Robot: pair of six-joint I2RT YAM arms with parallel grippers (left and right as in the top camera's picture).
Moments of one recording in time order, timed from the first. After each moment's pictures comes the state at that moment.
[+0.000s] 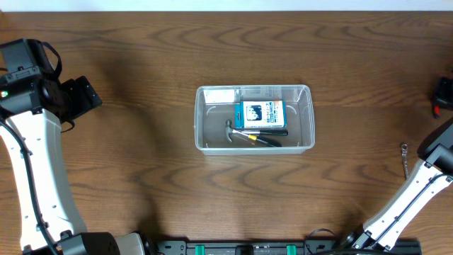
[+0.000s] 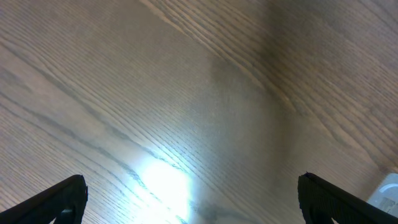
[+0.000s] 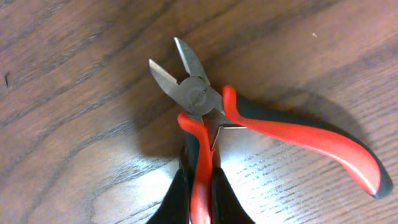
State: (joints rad) left arm 0.34 1.48 1.54 -1.20 -0.11 -0.23; right arm -0.67 2.64 2.41 -1.19 -0.01 -0.12
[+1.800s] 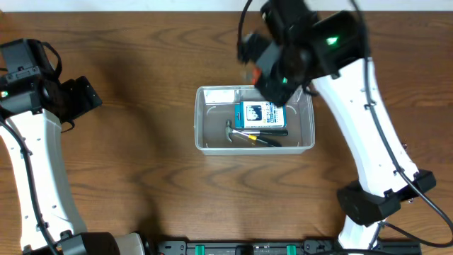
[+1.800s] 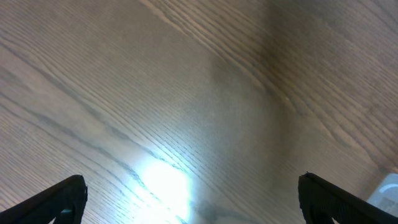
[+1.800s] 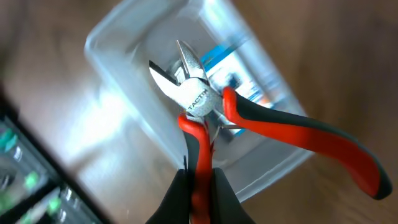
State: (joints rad) left arm 0.34 1.48 1.54 -1.20 -0.11 -0.23; right arm 0.53 1.93 2.30 -1.70 -0.12 -0.39
